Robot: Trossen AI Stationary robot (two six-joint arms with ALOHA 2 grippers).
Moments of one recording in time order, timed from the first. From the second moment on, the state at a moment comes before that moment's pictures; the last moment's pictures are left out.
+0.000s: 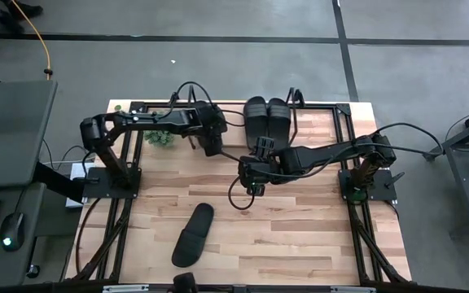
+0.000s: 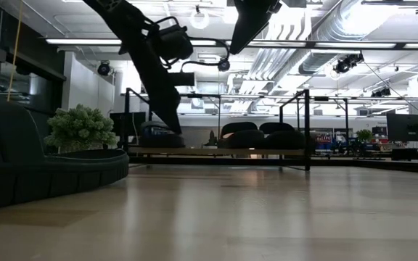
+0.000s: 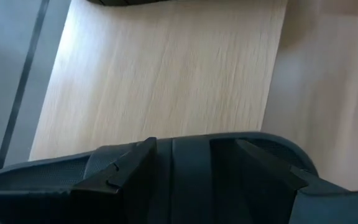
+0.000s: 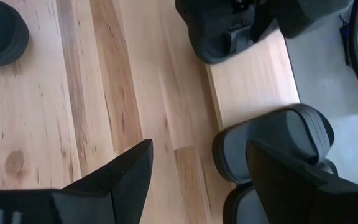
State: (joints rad) left arm 0.52 1.70 1.13 -0.48 -0.18 0.28; right arm 0.19 1.79 1.69 -1.04 0.55 0.16
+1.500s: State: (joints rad) left arm 0.52 1.71 1.12 -0.51 -0.01 0.27; right arm 0.19 1.79 1.69 -1.04 0.57 0.18
